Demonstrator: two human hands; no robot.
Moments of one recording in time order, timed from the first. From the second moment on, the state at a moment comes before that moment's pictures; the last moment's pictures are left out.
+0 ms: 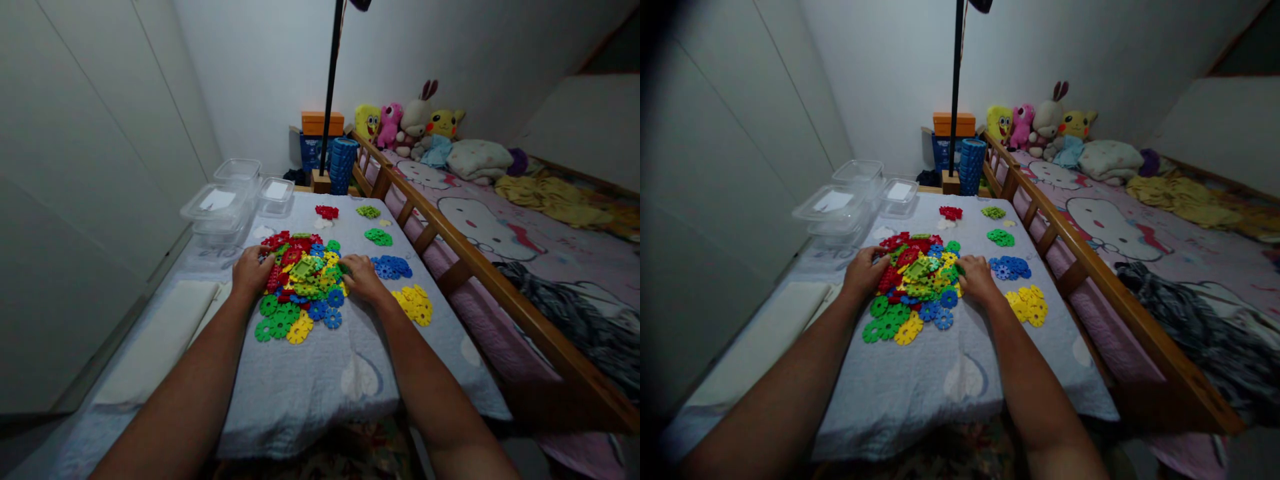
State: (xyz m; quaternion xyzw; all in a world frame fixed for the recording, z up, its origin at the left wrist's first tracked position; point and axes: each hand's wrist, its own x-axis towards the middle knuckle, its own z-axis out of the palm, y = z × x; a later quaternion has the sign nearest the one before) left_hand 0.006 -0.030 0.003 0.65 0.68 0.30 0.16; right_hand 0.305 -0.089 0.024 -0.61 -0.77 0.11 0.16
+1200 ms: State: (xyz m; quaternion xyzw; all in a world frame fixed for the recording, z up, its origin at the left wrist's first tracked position) left_hand 0.008 -0.030 0.000 0.66 0.67 0.32 0.13; right_hand 0.477 0.034 0.022 -0.83 -0.38 0.16 0.38
